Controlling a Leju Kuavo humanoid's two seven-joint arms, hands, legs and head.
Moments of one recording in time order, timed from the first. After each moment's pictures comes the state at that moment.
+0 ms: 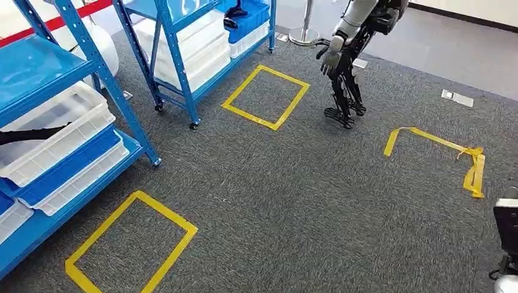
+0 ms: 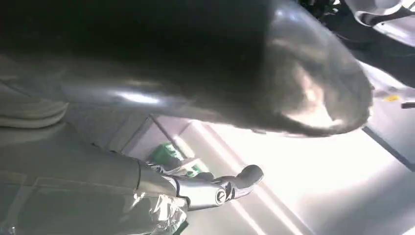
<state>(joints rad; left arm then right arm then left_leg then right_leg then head) -0.10 -0.12 1.31 -0.18 -0.93 0.32 -0.28 0.16 -0.17 -0.65 -1.43 0.37 -0.15 -0.38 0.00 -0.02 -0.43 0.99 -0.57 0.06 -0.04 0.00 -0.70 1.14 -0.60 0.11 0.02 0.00</state>
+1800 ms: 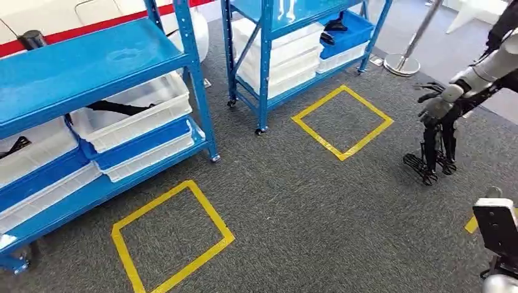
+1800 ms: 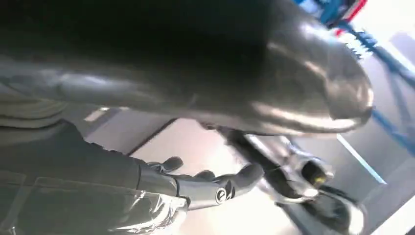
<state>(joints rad) -0.11 -0.13 1.31 -0.18 -0.93 0.33 -0.30 0.16 -0.14 -0.62 -1.48 0.48 -0.17 -0.36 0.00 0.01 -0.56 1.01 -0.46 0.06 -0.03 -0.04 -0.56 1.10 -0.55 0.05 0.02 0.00</state>
